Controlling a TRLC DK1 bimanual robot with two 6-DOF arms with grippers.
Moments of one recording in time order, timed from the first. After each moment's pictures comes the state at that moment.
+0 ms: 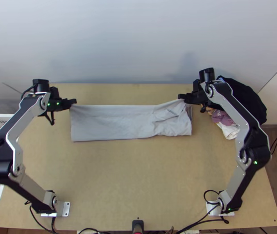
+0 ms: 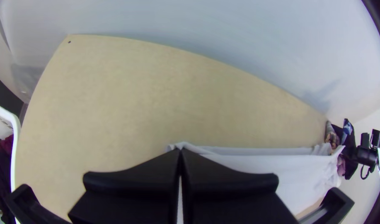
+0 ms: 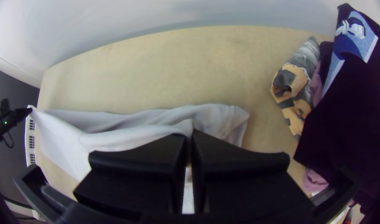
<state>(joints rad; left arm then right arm) 0.11 1.76 1.38 -0.51 0.20 -0.16 0.17 1.97 1.68 -0.73 -0.17 0.21</state>
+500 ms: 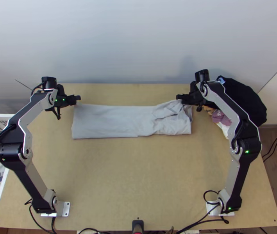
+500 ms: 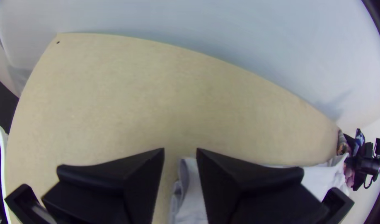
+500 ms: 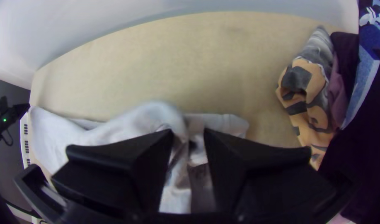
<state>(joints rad) 0.10 1.98 1.52 -0.43 0.16 -0.17 0.16 2.11 1.76 -0.73 -0.15 0.21</state>
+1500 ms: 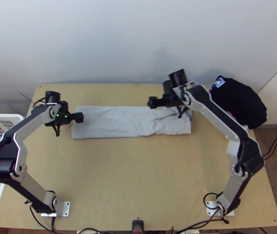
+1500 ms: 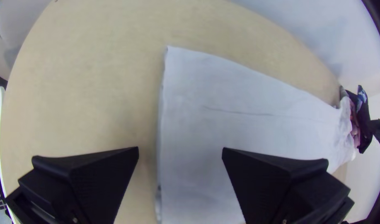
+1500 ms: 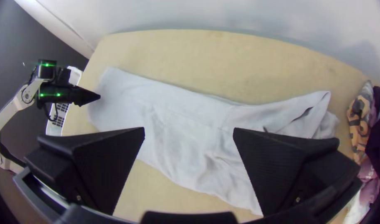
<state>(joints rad) 0.06 1.77 1.21 -0.52 0.17 -0.10 0.49 1.89 1.73 -0.72 -0.24 0.28</state>
